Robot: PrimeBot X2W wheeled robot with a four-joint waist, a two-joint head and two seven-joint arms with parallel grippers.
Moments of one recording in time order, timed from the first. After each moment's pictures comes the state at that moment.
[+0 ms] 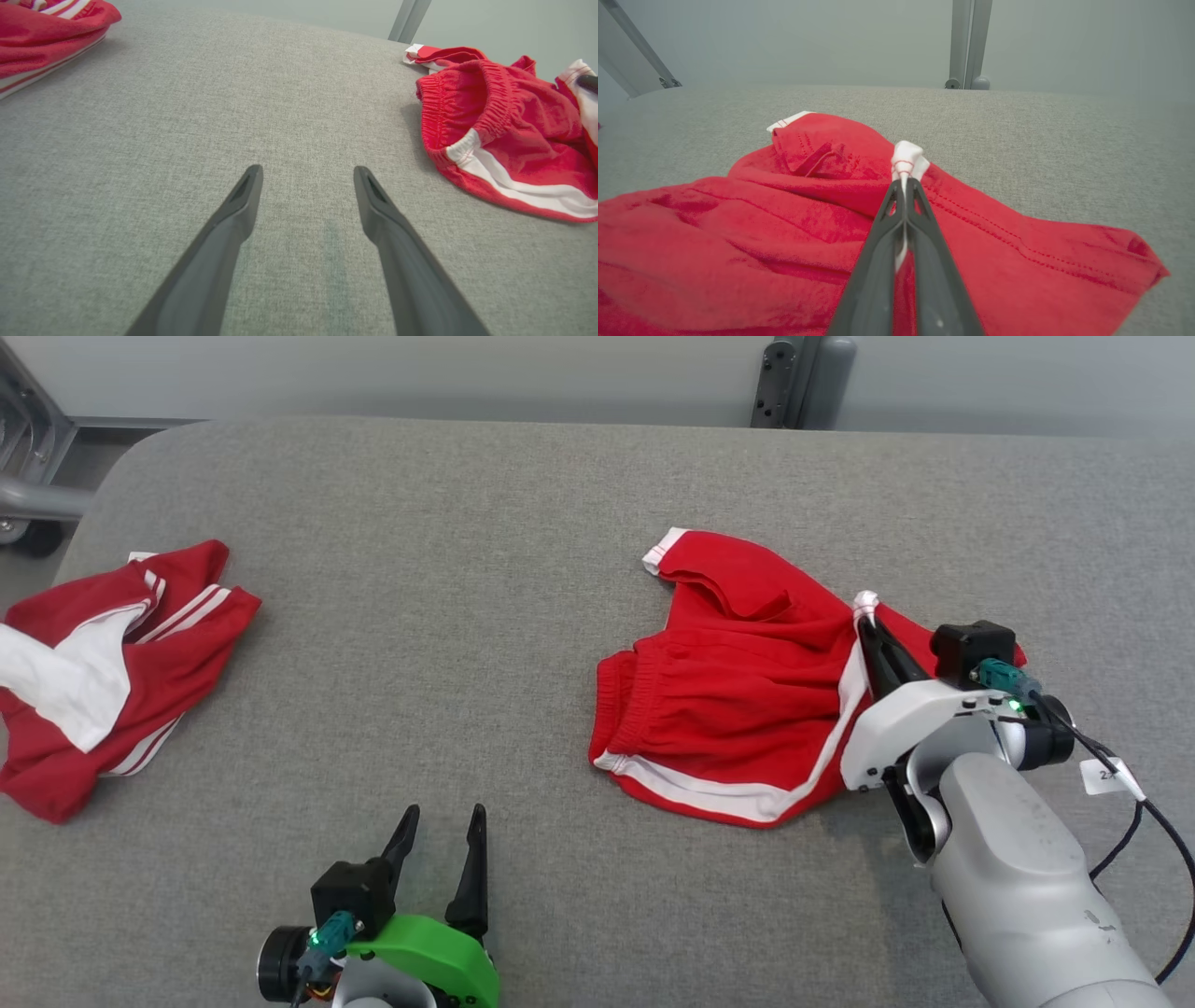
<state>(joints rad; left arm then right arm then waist) -0.13 0.05 -0.33 0.45 -0.36 0.00 -0.26 -0.63 -0.05 0.06 0.92 0.13 0.13 -0.26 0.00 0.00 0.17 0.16</state>
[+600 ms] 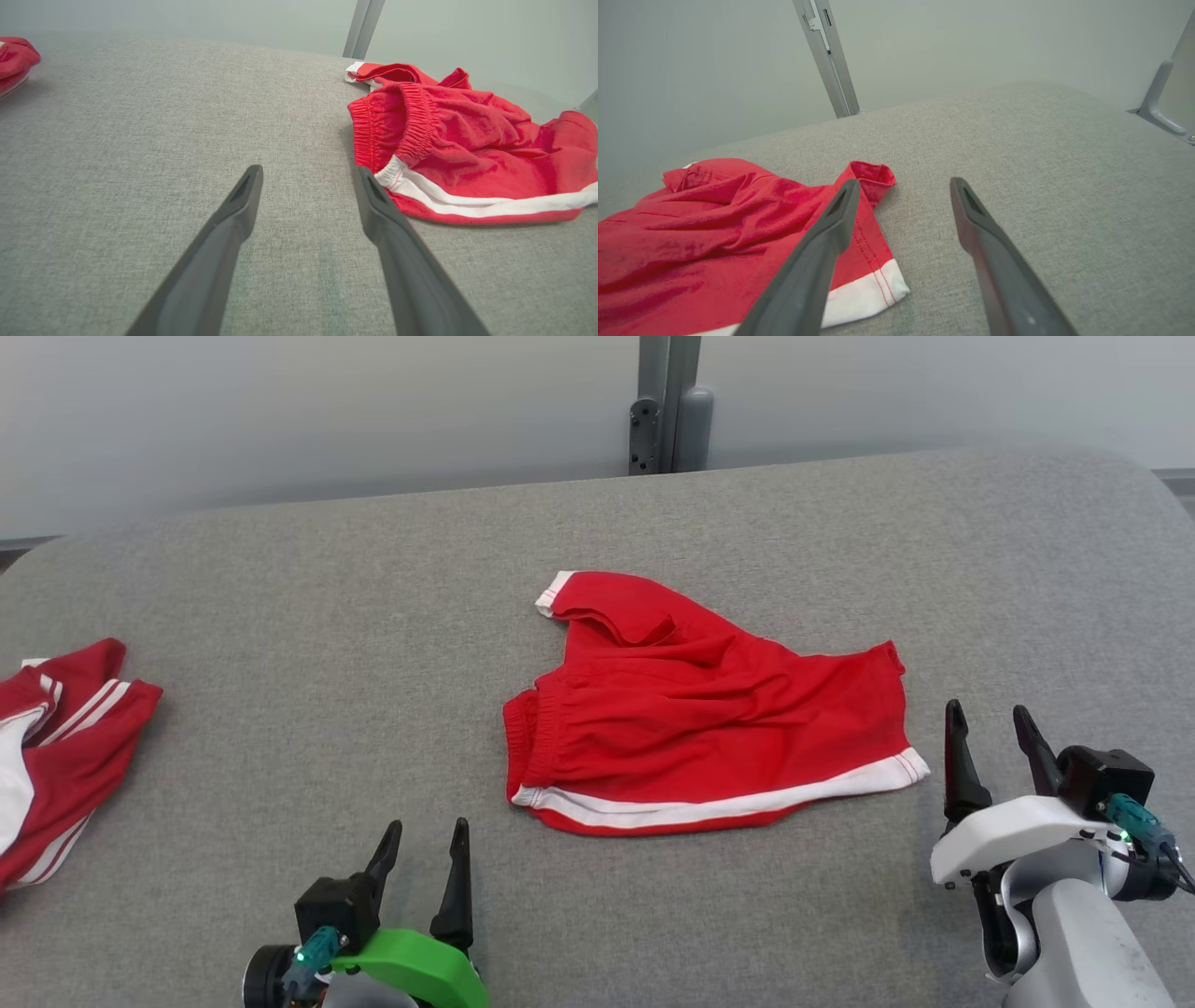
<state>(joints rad) -0.10 0.05 -0.29 0.45 -0.35 0.00 -0.26 -0.27 -0.05 -0.13 0.53 0.18 0.13 -0.26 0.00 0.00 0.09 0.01</state>
